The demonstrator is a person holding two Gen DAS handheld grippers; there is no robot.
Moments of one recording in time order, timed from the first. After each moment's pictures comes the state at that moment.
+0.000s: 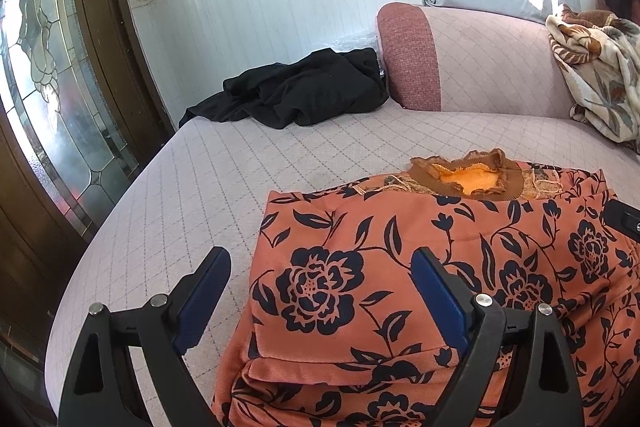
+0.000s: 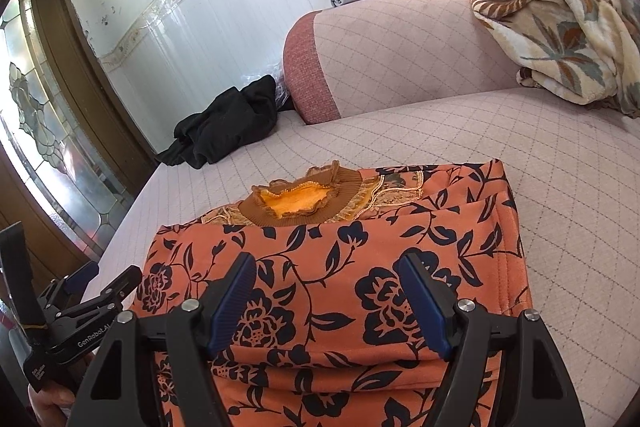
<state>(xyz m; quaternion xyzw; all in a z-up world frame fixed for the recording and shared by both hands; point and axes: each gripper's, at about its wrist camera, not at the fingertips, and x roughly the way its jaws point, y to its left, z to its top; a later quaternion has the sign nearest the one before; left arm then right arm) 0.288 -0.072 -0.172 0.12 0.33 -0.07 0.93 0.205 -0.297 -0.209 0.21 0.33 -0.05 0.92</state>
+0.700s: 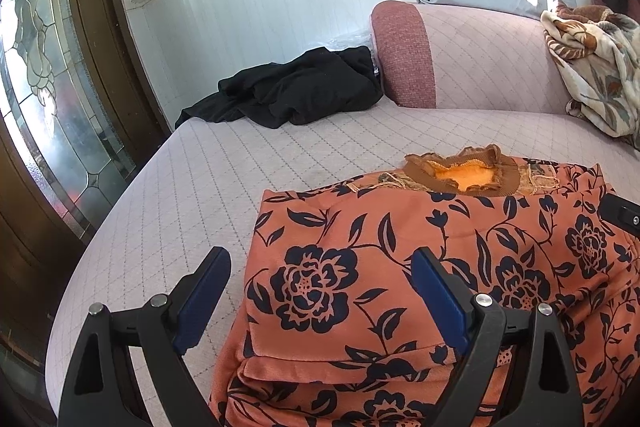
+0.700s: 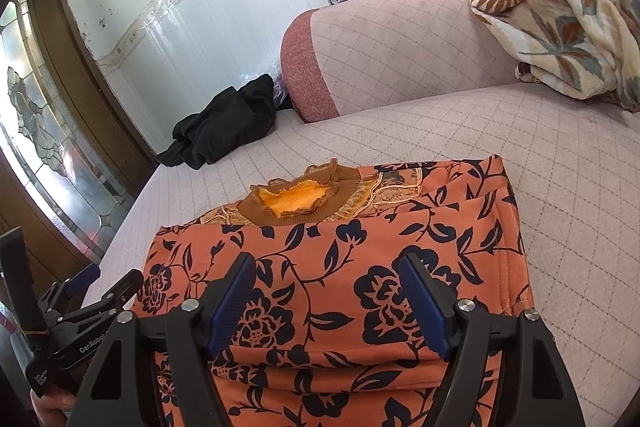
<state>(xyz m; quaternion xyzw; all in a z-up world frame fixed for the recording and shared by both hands) 0.285 -0.074 -0.172 0.13 0.33 -0.08 0.93 0.206 -0.296 -0.210 0.21 0.34 -0.05 0.92</state>
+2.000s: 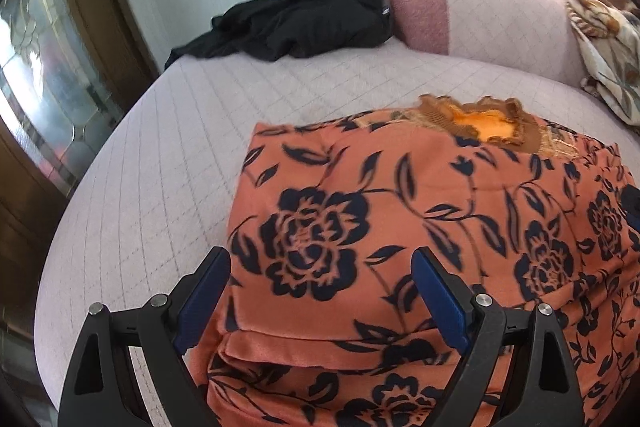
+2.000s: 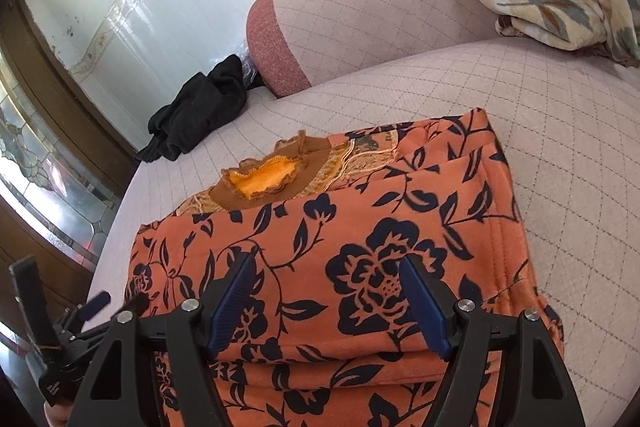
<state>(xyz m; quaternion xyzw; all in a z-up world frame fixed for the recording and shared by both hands) 0.310 -0.060 -0.205 0.11 0.43 -0.06 0.89 0.212 -0.319 -0.233 0.26 0.38 -0.07 0.88</state>
